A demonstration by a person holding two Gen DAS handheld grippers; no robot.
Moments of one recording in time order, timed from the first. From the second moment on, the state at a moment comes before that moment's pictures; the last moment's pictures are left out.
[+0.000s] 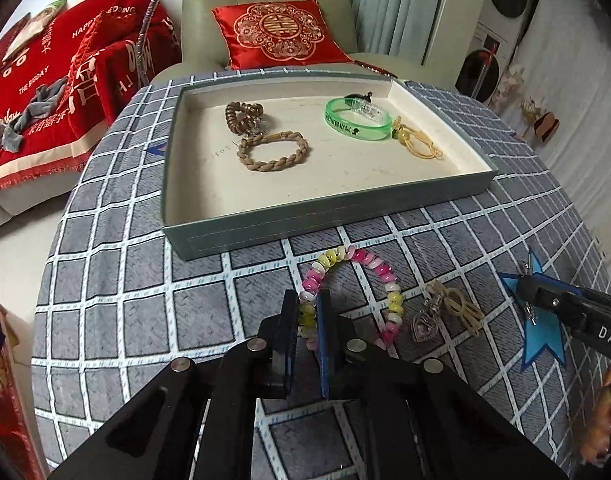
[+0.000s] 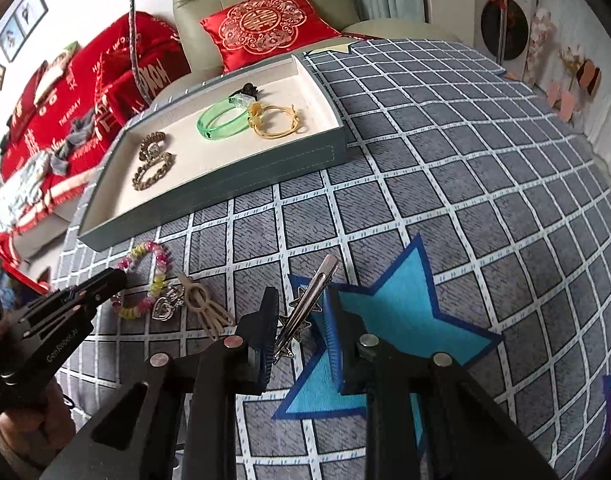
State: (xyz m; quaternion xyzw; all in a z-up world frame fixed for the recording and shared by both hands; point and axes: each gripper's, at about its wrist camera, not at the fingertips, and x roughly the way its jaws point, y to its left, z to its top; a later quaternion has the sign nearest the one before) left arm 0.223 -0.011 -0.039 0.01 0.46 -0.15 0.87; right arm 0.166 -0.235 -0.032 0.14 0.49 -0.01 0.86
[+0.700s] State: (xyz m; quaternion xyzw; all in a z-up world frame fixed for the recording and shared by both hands) left arm 0.217 0.017 0.026 -0.03 0.40 -0.17 0.90; right arm 0.161 -0.240 0.000 0.15 0.46 0.03 0.87
